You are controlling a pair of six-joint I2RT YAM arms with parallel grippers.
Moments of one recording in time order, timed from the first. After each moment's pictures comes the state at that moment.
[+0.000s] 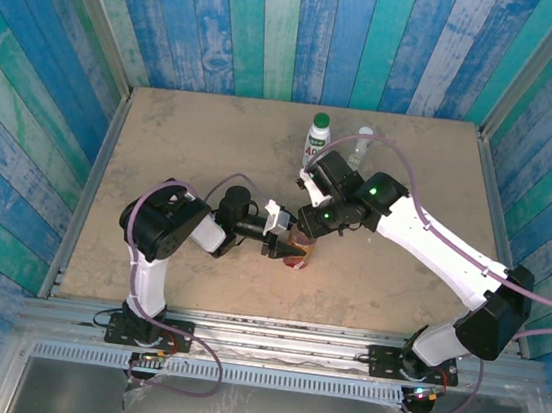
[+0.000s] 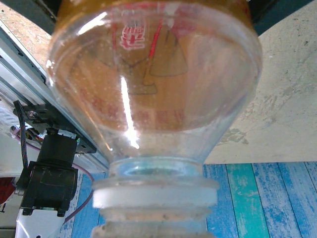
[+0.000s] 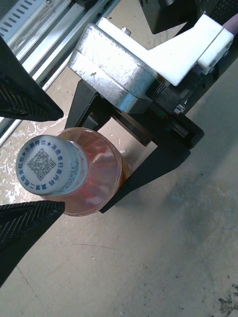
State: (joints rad) left arm -0.57 1.95 0.59 1.18 1.12 0.18; right arm 0.84 1.52 1.44 -1.04 -0.06 0.30
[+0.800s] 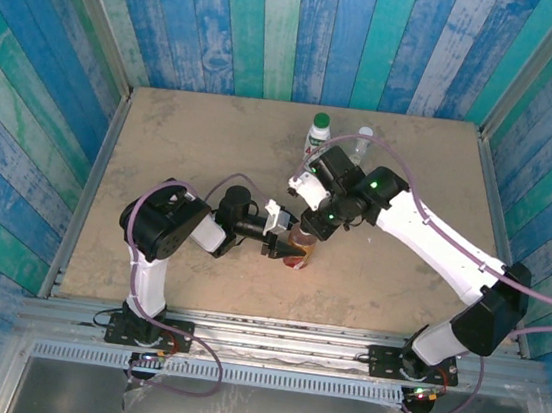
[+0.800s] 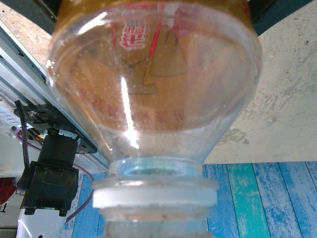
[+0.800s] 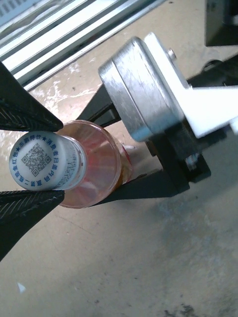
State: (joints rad) left arm -0.57 1.95 0.59 1.19 1.13 0.18; right arm 0.81 1.55 1.49 -1.09 -0.13 -0.16
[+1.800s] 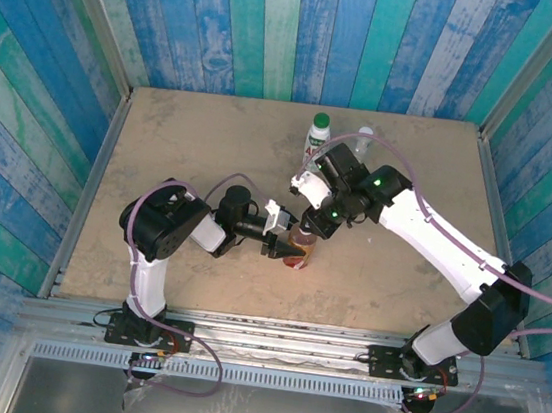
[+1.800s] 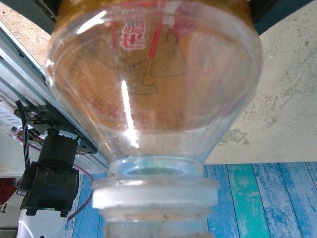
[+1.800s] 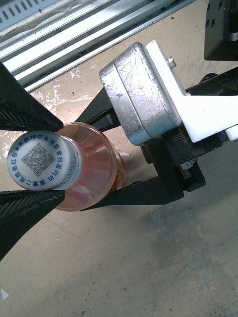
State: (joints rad) left arm -0.57 1.94 0.59 1.18 1.13 0.19; right arm 0.77 1.54 1.45 -1.04 -0.21 -0.16
